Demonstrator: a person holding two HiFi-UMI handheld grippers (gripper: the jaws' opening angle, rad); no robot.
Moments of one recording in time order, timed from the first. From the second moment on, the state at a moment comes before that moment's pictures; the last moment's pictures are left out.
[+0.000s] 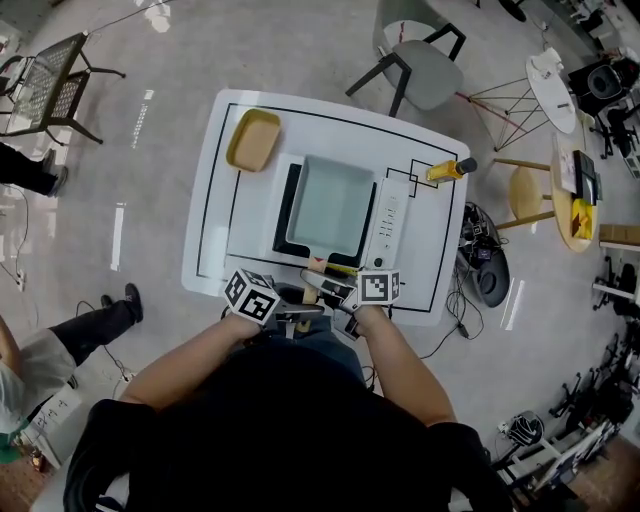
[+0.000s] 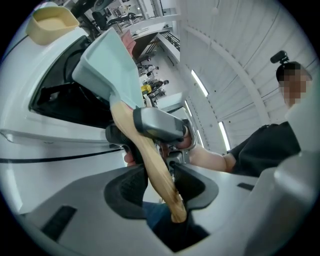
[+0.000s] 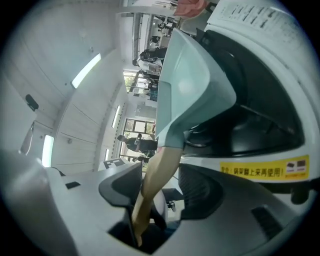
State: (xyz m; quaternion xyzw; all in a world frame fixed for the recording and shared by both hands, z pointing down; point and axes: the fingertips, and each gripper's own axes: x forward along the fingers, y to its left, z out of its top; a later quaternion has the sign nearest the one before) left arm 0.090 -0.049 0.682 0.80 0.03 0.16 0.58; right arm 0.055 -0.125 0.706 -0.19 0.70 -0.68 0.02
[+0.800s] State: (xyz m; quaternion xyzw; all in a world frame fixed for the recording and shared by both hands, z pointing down) left arm 0.093 -0.045 0.681 0.80 0.05 0.17 0.58; right arm 0.043 -0.123 0.703 -0.15 0.71 -0.69 0.02
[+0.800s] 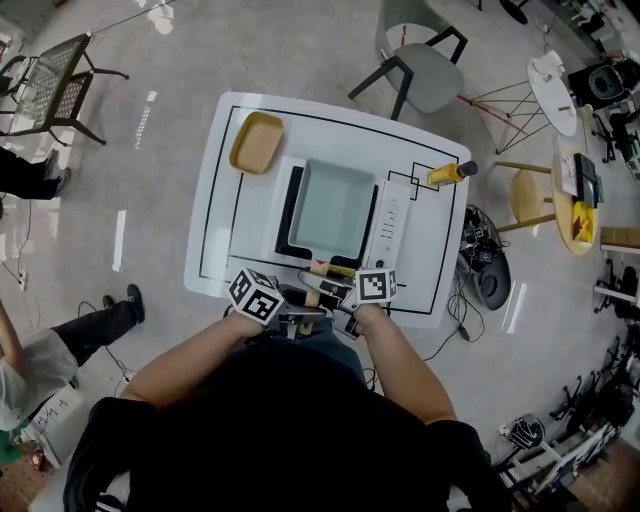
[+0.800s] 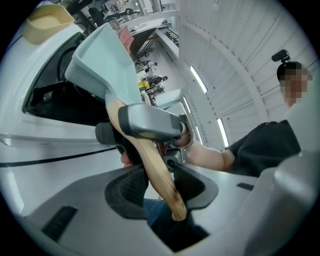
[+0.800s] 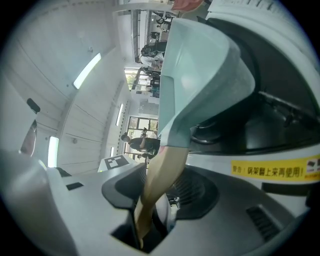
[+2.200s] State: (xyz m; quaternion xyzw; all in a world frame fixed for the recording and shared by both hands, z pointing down) left arm 0.090 -0.071 0.587 0.85 0.06 0.11 0.52; right arm 0.039 -0.153 0.601 -0.15 0.76 -0.63 0.04
